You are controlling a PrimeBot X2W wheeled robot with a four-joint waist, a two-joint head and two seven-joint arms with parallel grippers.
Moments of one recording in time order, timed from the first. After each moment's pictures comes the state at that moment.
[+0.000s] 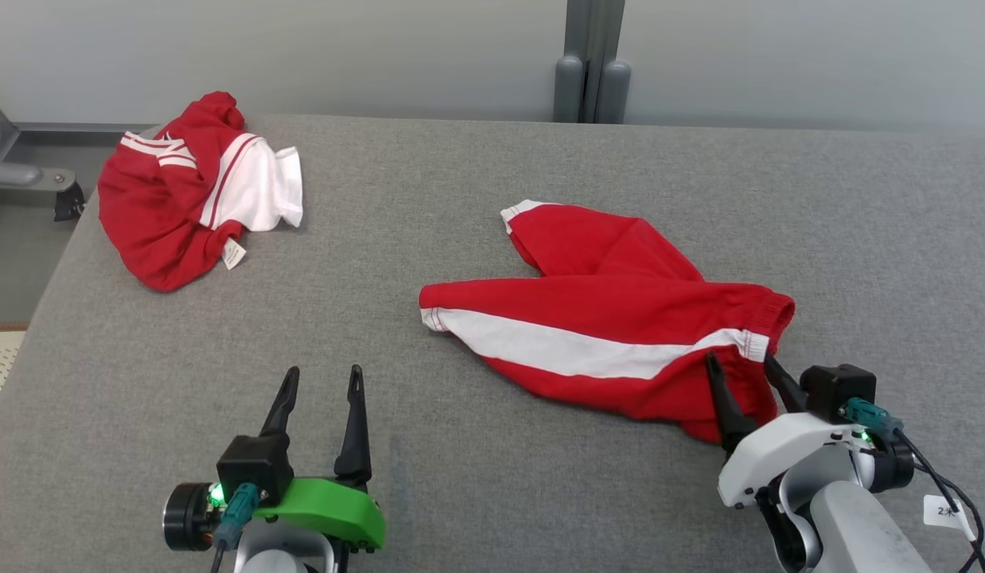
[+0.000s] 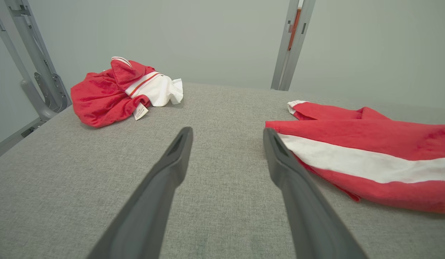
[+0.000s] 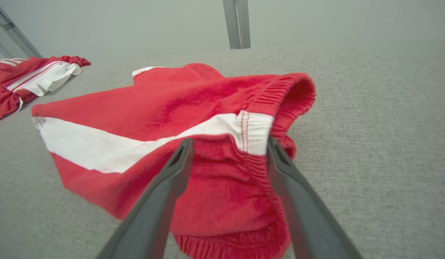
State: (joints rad) left arm -0.11 0.05 -0.24 0.31 -0.25 0.06 -0.26; right arm -0.23 -0.07 0.05 0.54 0.22 0.13 -0.16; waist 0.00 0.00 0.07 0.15
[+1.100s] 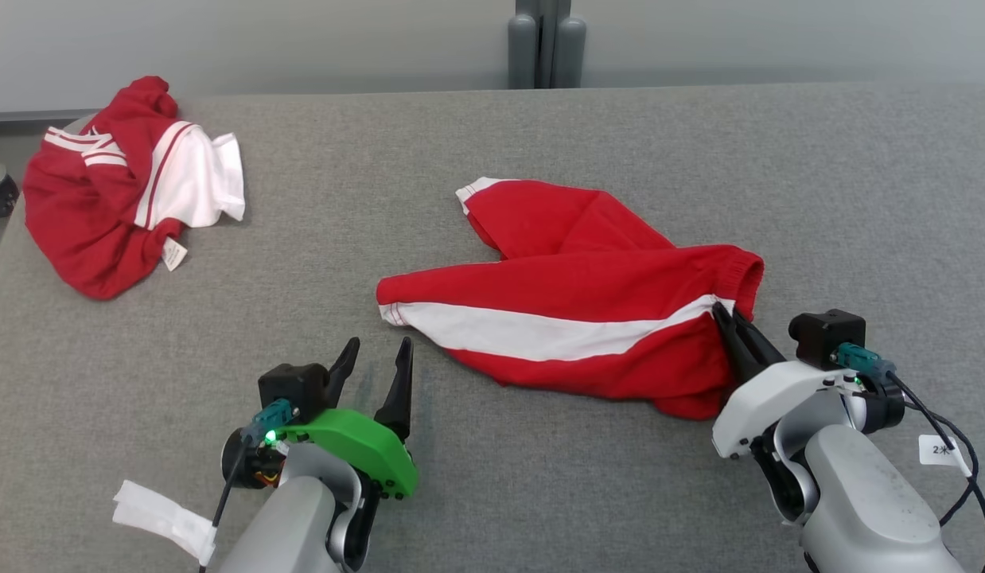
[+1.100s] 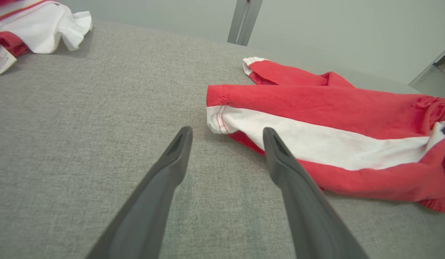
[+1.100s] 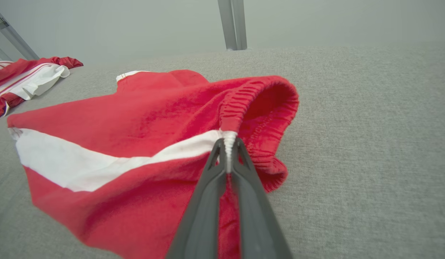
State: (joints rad) left arm -0.38 0.05 -0.42 0.68 -0.52 -0.05 -0.26; right arm -0.38 -0.14 0.20 0.64 0.34 0.13 -0.19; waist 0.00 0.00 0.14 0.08
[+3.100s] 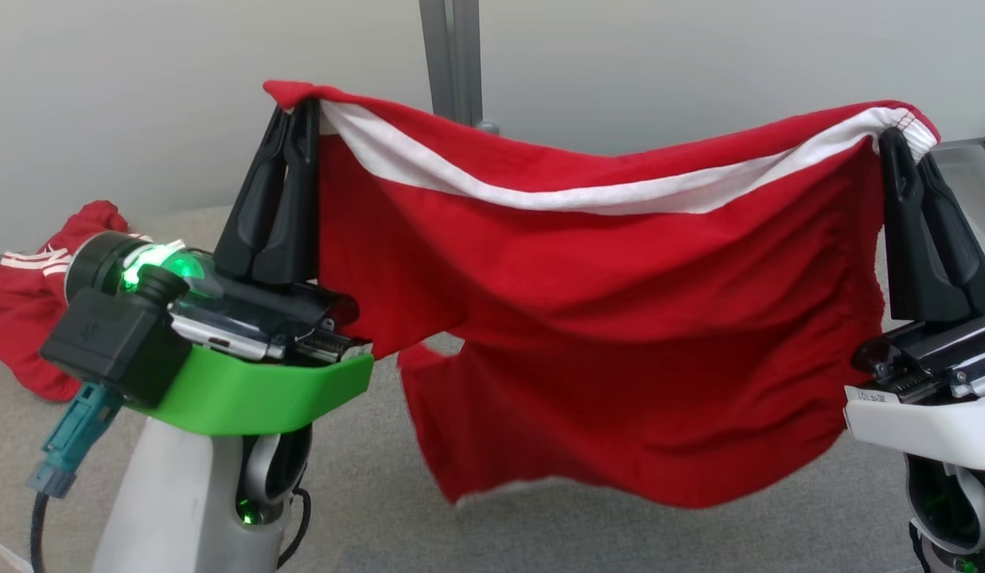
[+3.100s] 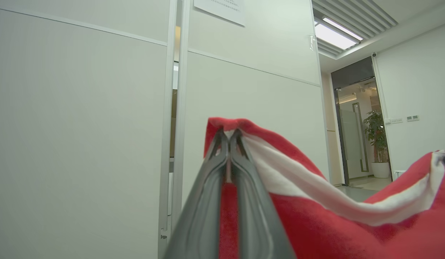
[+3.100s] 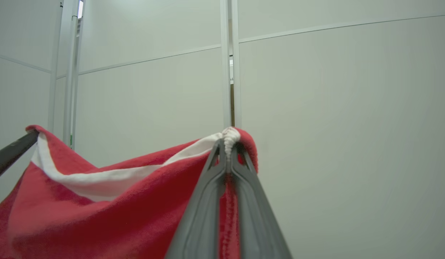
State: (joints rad) left arm -0.37 0.11 -0.26 -0.24 -0.35 -0.08 -0.19; right arm -0.14 -0.20 0.03 -0.51 0.35 0.13 -0.04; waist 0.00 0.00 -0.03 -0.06
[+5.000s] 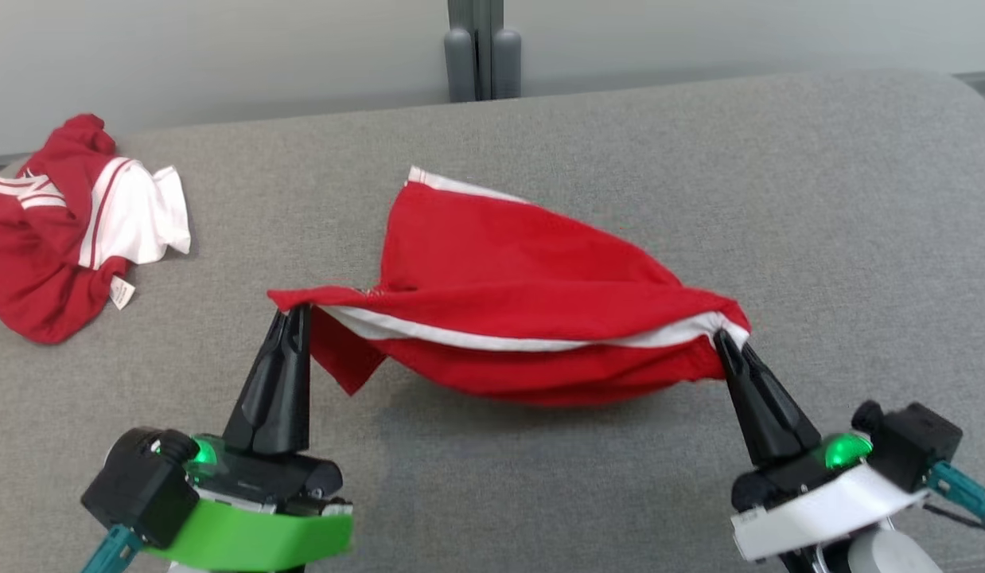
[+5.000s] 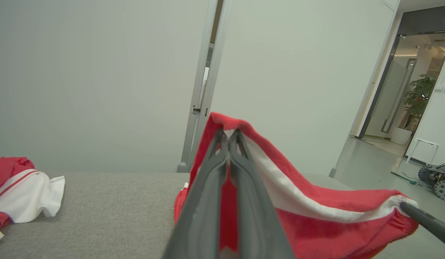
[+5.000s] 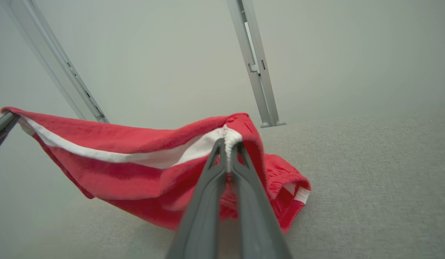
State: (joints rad) left arm -0.02 0.13 -0.21 -0.20 -0.41 -0.12 -0.25; right arm -0.02 -0.24 0.29 -0.06 0.52 0.13 -0.26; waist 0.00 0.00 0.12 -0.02
